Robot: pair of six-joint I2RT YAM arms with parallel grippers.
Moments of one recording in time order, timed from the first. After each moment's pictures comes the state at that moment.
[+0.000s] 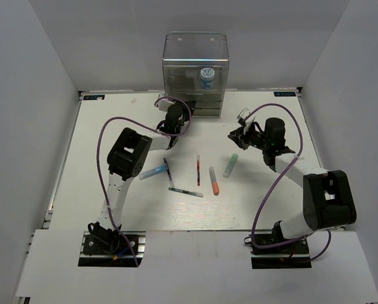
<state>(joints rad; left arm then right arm) -0.51 2.33 1.48 0.75 -0.28 -1.23 0.20 1.46 0.73 0.41 -0.68 -0.37</state>
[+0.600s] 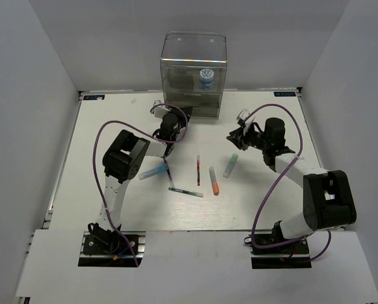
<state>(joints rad) -0.51 2.26 1.29 0.91 -0.28 -1.24 0.20 1.46 0.73 0.40 -0.71 -0.38</state>
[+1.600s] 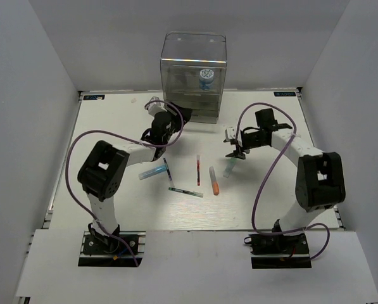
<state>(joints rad) -0.53 1.93 1.06 0.69 -0.23 -1.04 0.20 1.62 1.06 -0.45 -1.00 -1.33</state>
